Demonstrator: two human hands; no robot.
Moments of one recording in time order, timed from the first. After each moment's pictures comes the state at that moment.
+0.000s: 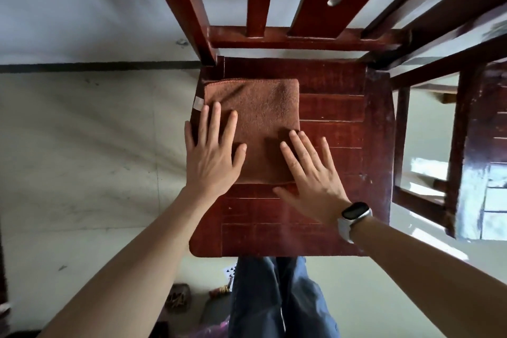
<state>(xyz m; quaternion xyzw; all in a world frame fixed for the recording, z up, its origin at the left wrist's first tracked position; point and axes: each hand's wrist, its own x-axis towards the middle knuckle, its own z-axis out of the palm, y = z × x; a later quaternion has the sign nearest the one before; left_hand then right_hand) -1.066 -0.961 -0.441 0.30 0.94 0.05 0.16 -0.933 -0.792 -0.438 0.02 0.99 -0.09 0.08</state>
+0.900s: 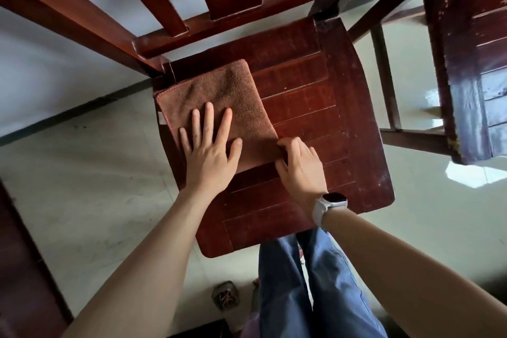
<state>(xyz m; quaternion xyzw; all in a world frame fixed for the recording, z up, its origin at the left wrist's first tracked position) -1.055 -0.936 -0.441 0.36 0.90 0.04 0.24 -0.918 -0.825 -0.444 0.33 0.90 -0.28 -0.02</state>
